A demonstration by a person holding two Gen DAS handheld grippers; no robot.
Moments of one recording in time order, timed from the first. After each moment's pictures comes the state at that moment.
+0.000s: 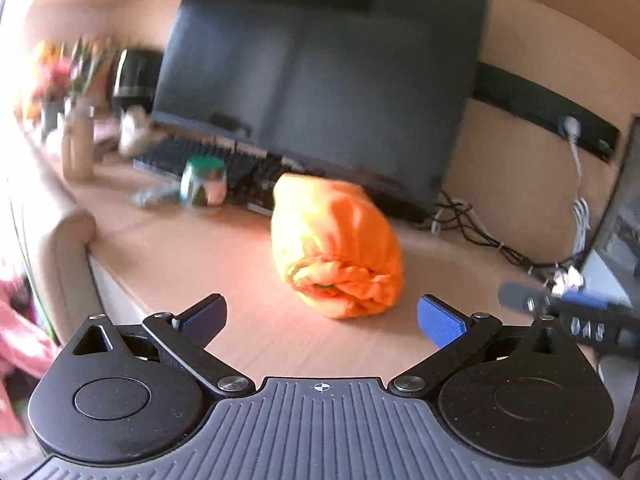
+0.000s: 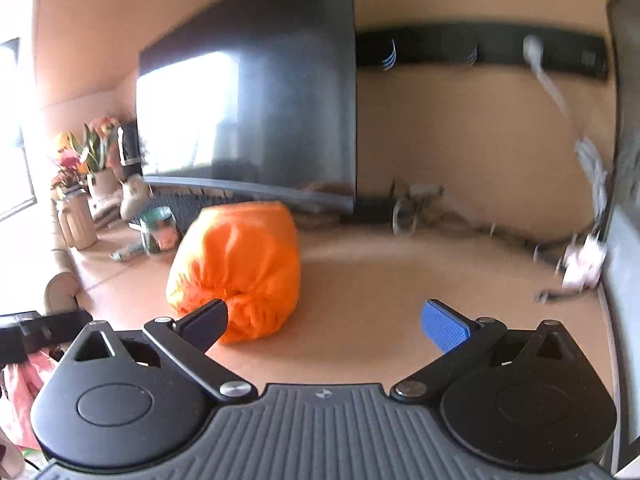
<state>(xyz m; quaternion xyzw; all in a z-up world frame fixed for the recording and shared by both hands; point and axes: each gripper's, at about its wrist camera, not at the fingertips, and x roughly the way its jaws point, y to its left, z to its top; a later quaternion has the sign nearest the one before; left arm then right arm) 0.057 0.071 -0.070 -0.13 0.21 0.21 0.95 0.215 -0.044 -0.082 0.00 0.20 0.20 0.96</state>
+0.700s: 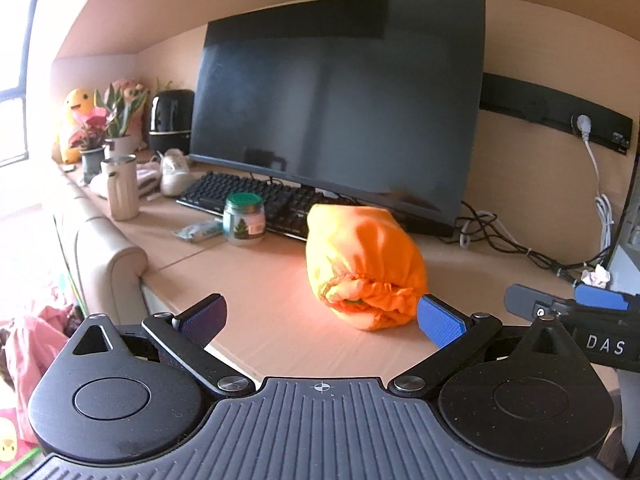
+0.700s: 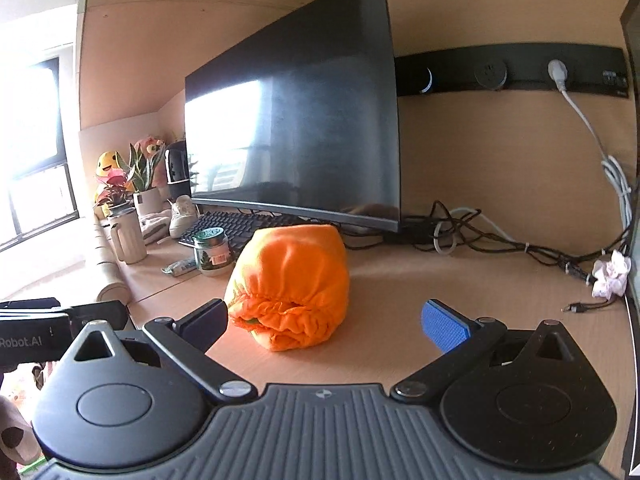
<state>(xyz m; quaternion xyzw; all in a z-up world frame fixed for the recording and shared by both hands) 0.035 0.046 -0.050 -0.09 0.20 0.28 0.94 0.193 -0.046 -0.078 0.02 0.19 0.26 0.95</state>
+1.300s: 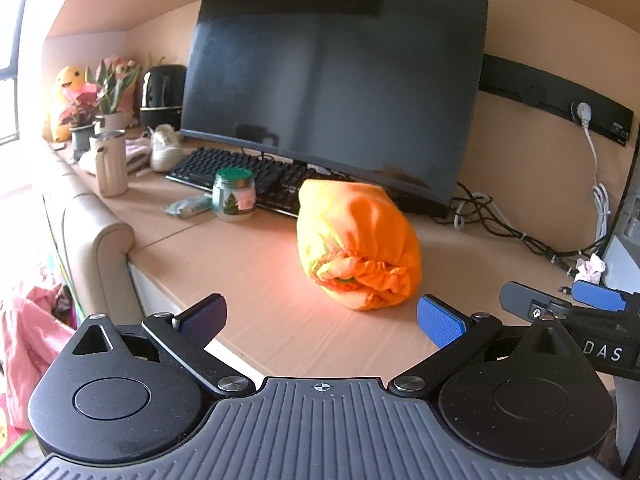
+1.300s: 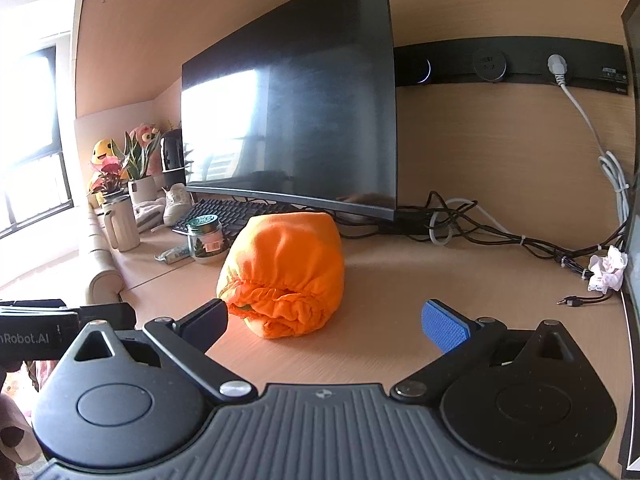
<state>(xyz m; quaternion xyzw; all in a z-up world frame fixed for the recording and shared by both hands) 0.040 0.049 -0.060 -0.11 0.22 0.27 0.93 0.192 -0.042 -0.083 0.01 0.20 0.26 0.95</state>
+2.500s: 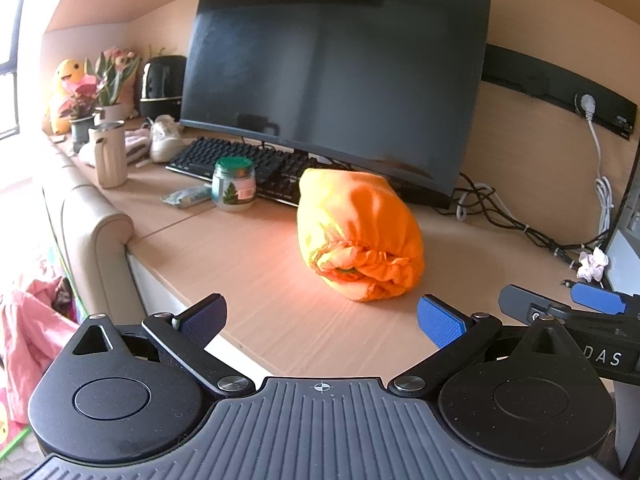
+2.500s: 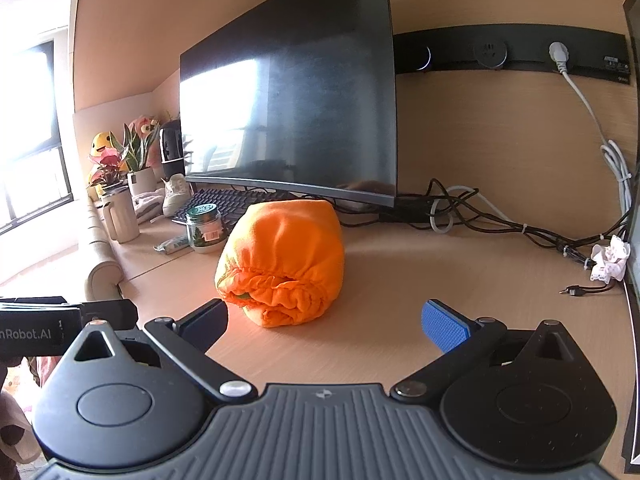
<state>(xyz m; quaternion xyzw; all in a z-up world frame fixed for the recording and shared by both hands) 0.046 0.048 -0.065 -0.12 0.24 0.27 0.93 0.195 -0.043 -0.088 0.01 0.21 0.26 0.94</state>
